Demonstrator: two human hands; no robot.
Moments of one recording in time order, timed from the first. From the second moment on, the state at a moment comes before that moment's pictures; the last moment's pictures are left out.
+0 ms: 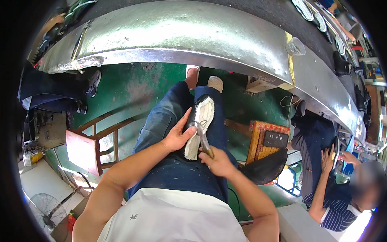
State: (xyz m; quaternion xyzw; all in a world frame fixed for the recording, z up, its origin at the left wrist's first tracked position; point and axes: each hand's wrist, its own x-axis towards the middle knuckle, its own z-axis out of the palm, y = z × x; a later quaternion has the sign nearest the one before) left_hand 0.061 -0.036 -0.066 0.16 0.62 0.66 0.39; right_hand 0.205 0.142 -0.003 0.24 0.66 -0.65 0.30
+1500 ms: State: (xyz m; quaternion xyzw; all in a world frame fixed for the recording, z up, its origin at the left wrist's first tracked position) left_hand 0.052 -0.021 -0.016 0.20 0.78 0.42 0.41; right_hand 0.172 0.174 0.022 0.04 0.93 -0.31 0.18
